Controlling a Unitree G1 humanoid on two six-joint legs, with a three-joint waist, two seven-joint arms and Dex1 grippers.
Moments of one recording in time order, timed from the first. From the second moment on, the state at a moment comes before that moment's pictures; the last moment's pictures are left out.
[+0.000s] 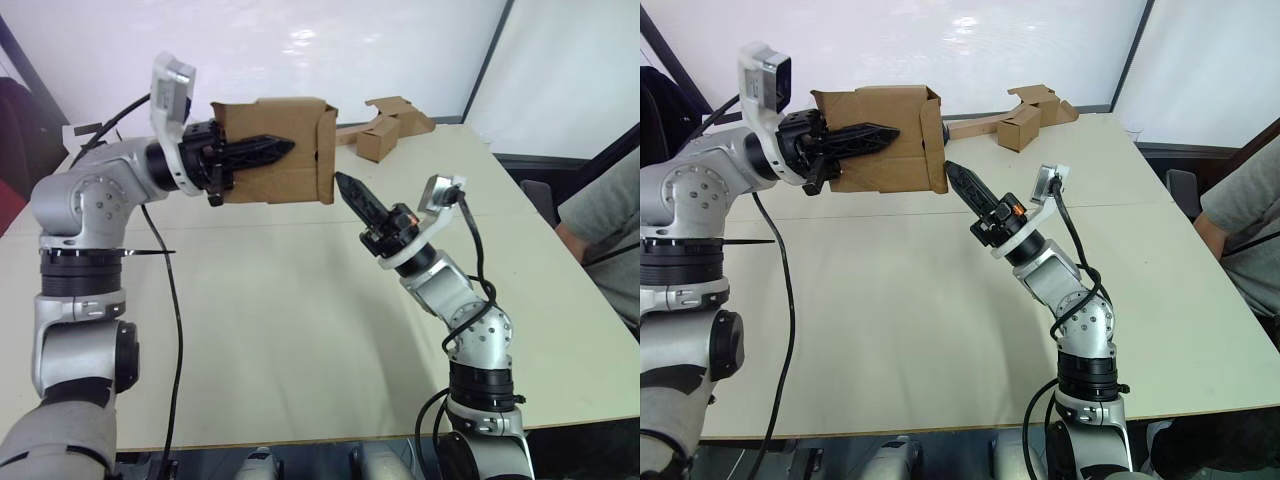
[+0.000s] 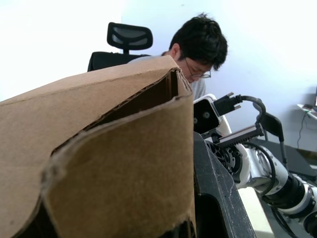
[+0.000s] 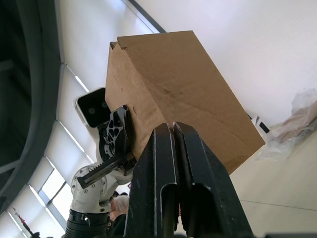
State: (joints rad) left arm -1.05 0.64 0.14 0.19 -0.74 0.80 -1.22; right arm -0.54 -0.05 -0.17 -0.21 1.18 0.67 0.40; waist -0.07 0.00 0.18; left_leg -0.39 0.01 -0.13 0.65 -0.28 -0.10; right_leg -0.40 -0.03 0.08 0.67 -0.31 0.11
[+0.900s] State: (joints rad) left arm -1.05 0.64 0.14 0.20 -0.74 0.79 -1.21; right arm -0.53 -0.05 -0.16 -0.20 1.11 0.62 0.42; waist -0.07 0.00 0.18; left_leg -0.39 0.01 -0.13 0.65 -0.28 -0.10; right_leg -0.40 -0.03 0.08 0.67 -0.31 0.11
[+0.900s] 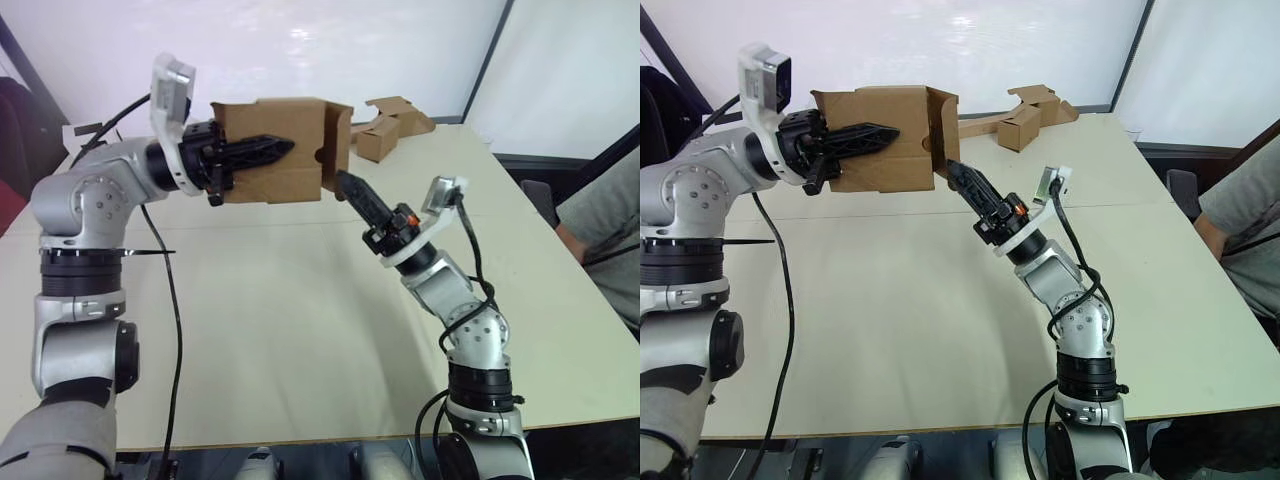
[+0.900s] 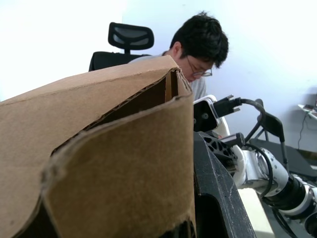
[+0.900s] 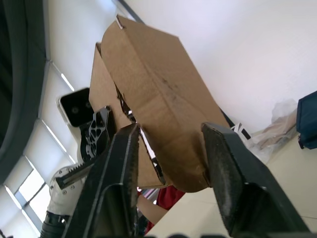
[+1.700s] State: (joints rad) left arm -1.05 0.63 0.14 0.21 -0.73 0.78 -1.21; right arm -0.53 -0.02 -0.16 -0.19 1.11 0.59 0.38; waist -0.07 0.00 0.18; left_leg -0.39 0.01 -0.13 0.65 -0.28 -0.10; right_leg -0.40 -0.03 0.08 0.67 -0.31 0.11
